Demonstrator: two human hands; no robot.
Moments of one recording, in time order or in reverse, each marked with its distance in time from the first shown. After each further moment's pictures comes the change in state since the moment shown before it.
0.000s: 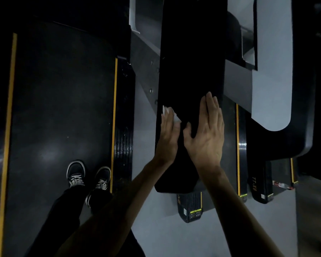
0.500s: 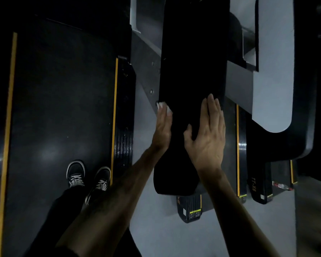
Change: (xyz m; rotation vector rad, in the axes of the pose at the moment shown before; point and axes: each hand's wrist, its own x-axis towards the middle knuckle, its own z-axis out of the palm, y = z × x) left_hand 0.037 -0.016 -0.019 0.075 0.003 -0.092; right_hand 0.001 -0.002 -0.002 -0.004 -0.004 0.004
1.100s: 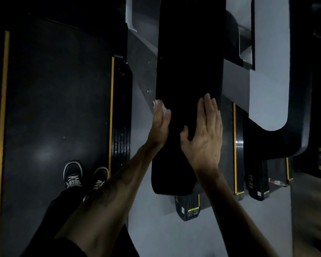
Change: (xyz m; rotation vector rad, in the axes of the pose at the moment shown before) left_hand 0.021 -0.011 -0.002 -0.128 -0.031 0.010; right_hand 0.001 0.000 0.000 0.005 -0.006 0.003
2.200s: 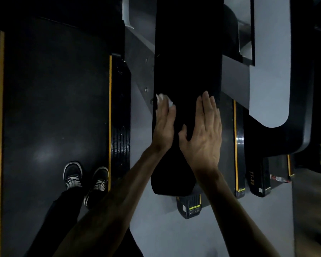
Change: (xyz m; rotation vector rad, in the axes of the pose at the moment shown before) left_hand -0.010 0.031 0.018 -0.070 0.035 0.090; right_hand -0.001 -0.001 0.001 0.002 -0.004 0.002
